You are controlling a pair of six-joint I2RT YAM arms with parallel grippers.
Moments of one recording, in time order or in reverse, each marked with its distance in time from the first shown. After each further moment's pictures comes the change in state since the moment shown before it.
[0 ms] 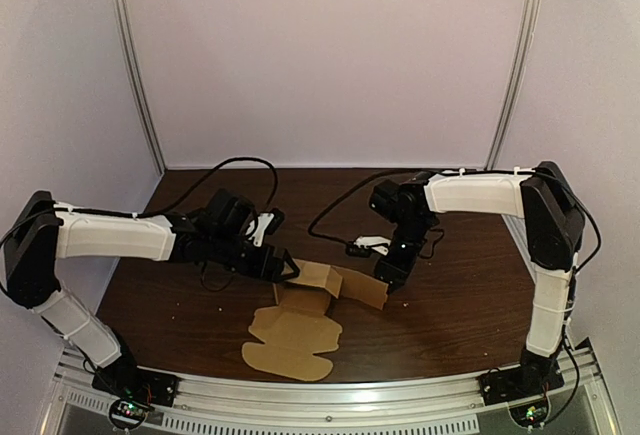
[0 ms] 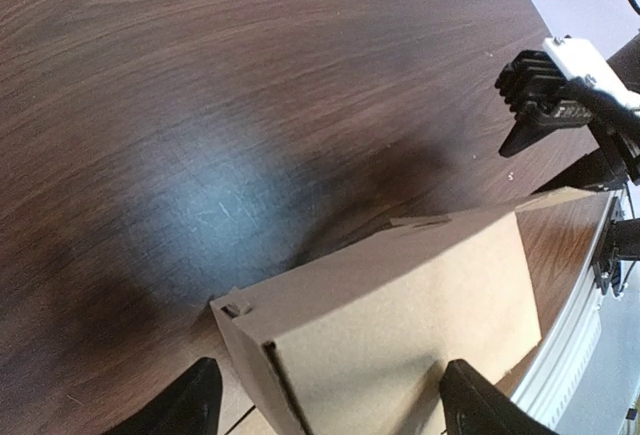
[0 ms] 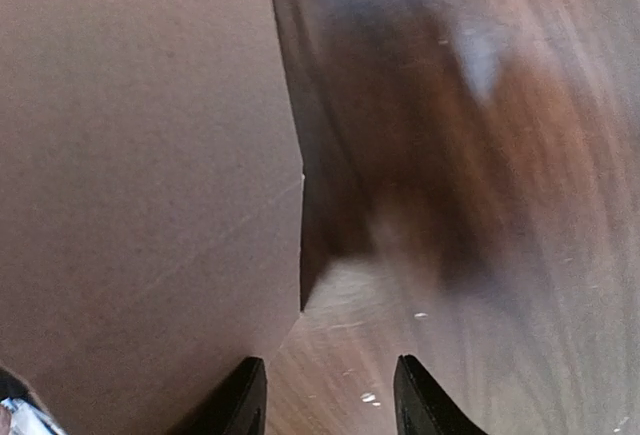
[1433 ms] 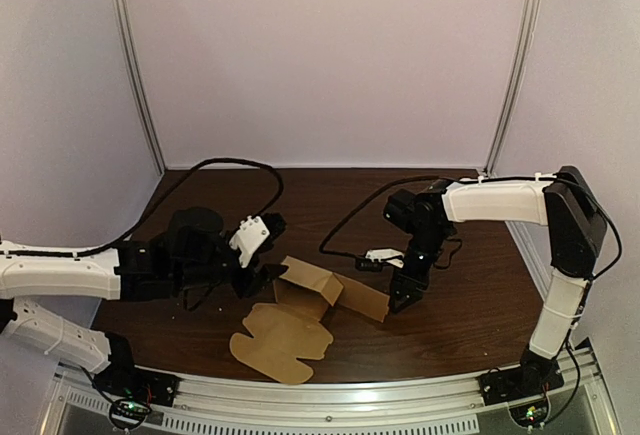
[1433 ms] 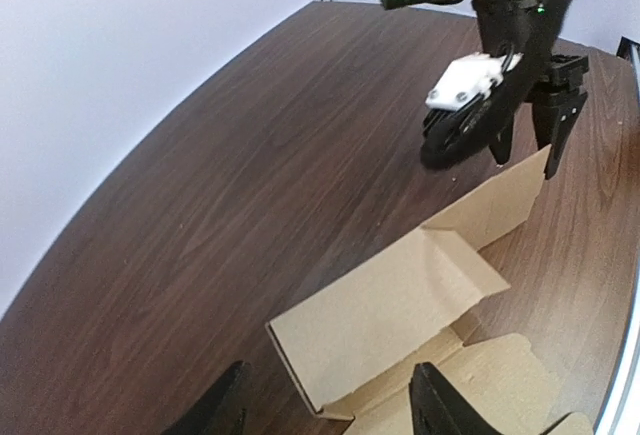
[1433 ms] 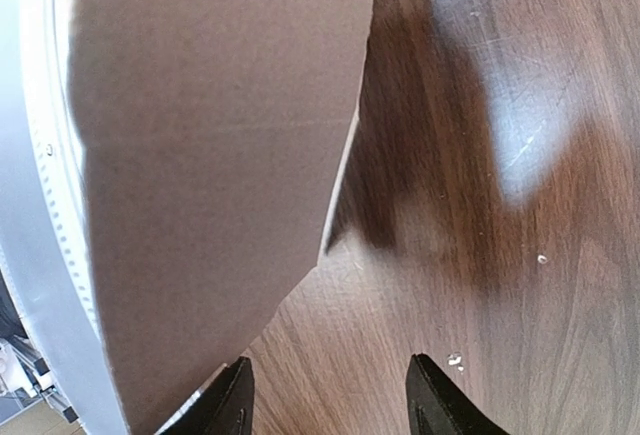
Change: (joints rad) left arm -0.233 -0.397 -0.234 0.187 -0.402 0.558; right arm 0.000 -0.136 -0.175 -0.002 -0.105 -0.159
